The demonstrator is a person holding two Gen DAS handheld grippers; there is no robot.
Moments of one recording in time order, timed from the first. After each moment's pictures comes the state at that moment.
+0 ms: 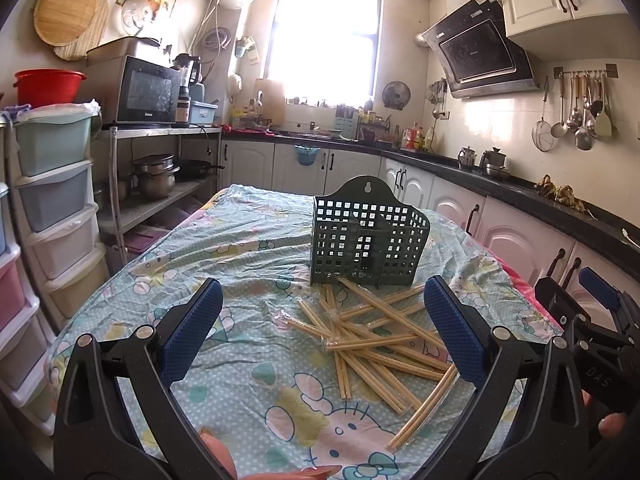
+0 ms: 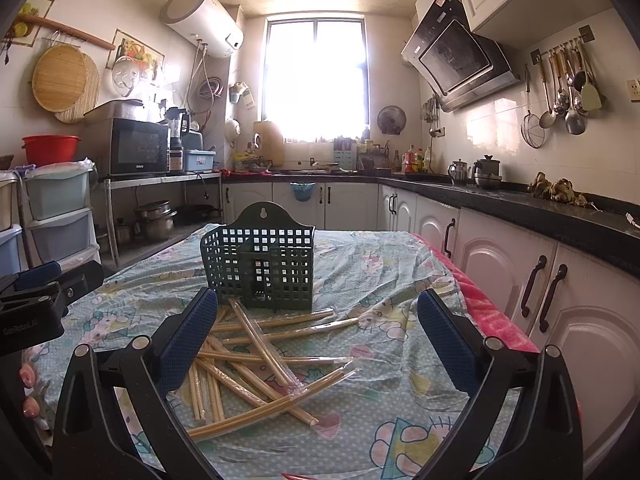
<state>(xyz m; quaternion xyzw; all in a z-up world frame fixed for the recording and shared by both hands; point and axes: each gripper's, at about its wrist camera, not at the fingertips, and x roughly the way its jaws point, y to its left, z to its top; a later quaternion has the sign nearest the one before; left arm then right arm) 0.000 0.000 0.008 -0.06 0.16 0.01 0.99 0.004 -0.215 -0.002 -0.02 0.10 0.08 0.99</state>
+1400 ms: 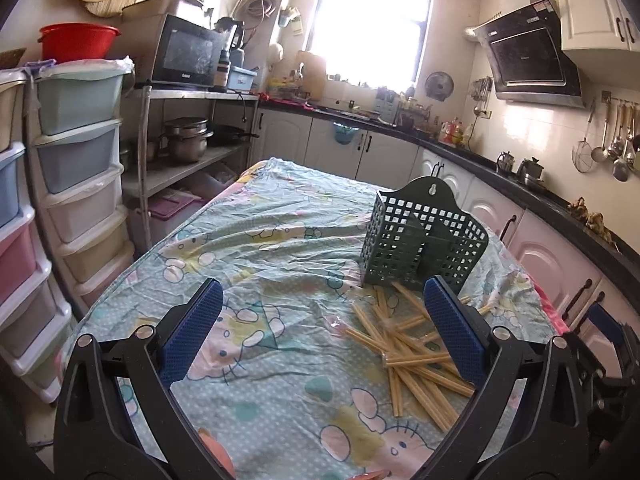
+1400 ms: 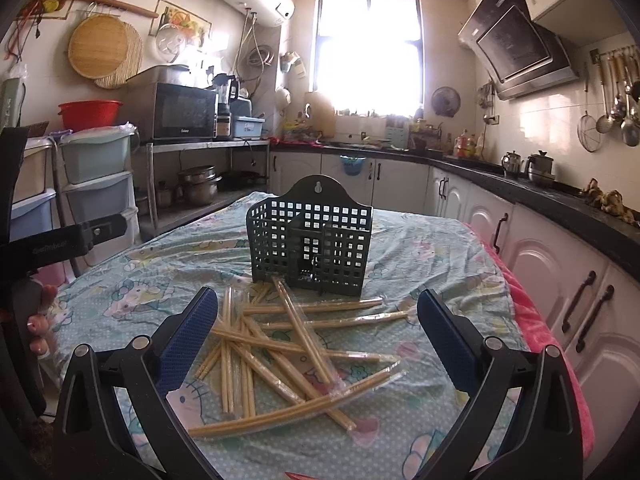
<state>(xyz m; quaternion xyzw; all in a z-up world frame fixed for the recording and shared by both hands) 0.033 0.063 0.008 -0.12 0.21 0.06 0.97 0.041 -0.183 0.008 -0.06 0.17 0.18 0.97</state>
